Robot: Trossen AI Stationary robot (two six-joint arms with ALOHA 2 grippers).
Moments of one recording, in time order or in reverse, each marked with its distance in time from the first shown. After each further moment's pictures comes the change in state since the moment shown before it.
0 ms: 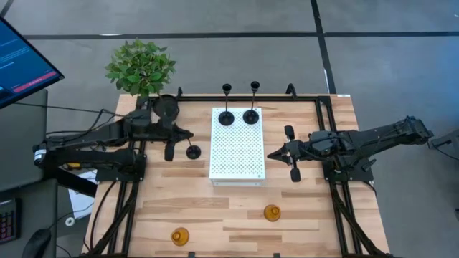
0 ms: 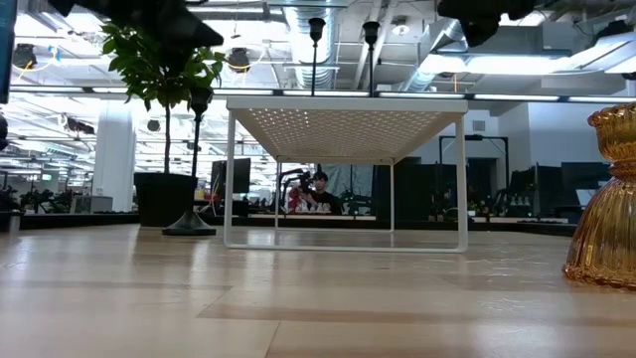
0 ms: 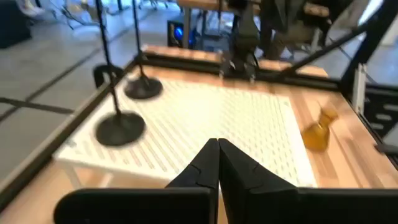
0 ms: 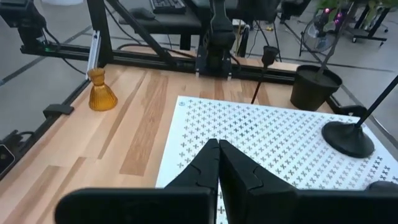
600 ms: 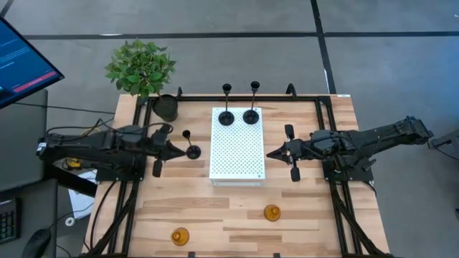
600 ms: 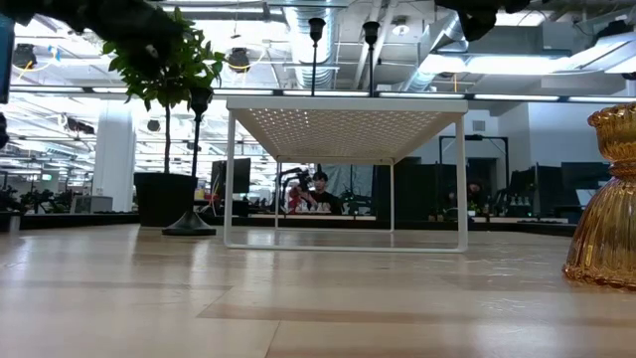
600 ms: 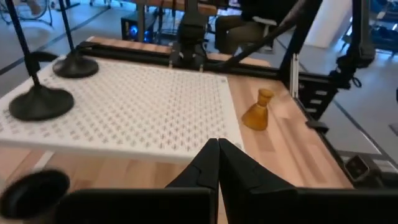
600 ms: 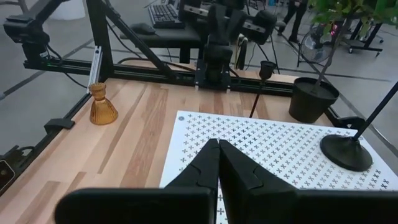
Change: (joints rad) left arm -0.235 -0.194 -0.155 -0.008 -0.050 -0.091; right arm 0.000 0.000 0.000 0.051 0.000 0.000
